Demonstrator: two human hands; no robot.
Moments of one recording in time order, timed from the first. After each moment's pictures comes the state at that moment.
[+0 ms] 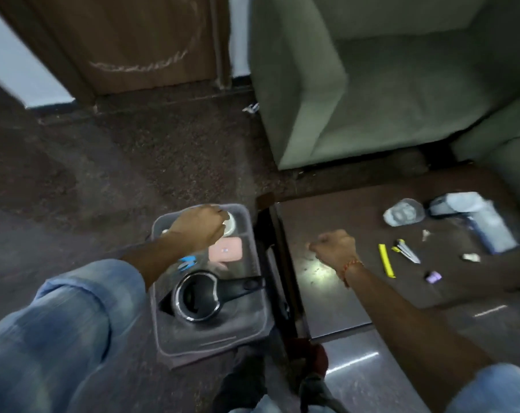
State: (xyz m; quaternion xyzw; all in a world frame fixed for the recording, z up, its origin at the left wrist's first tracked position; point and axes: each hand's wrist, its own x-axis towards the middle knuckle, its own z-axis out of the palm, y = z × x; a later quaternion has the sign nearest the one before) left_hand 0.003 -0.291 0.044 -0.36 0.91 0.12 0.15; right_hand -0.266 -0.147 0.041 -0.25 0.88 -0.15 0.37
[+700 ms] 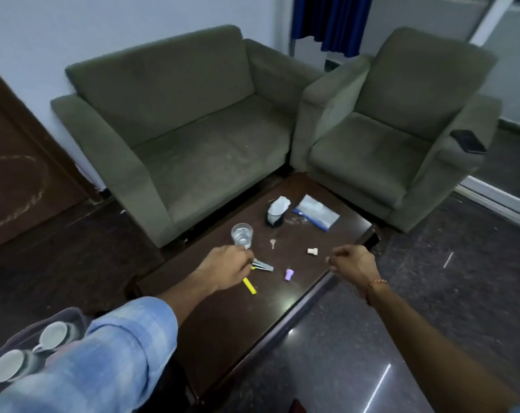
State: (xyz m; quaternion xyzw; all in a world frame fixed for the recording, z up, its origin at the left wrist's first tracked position) left_hand -0.424 -0.037 0.134 -0.12 0.98 0.09 0.09; right_hand -0.608 0.194 0.133 -0.04 0.87 -0.42 0.26
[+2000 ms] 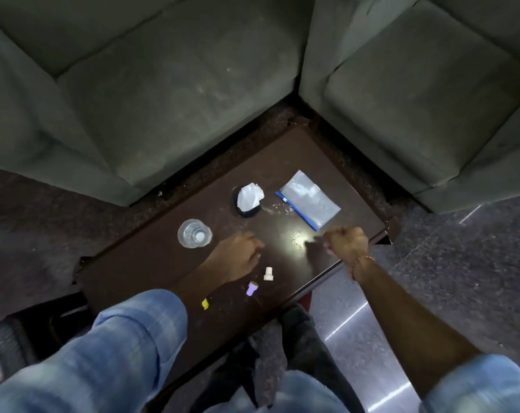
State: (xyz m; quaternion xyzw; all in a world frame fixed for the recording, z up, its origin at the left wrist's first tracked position) left_hand -0.699 -0.066 -0.017 -0.20 0.93 0.25 0.19; right_hand -0.905 0.101 -0.049 0.10 0.83 -0.38 0.39
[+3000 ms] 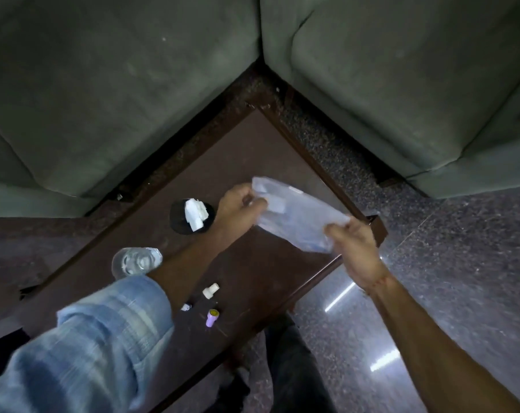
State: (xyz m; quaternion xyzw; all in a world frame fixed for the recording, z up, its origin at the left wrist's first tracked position) left_hand -0.898 -0.075 -0.073 -0.46 0.70 0.55 0.03; right_hand -1.012 0.134 -0.098 0.02 0.66 -0.59 0.46
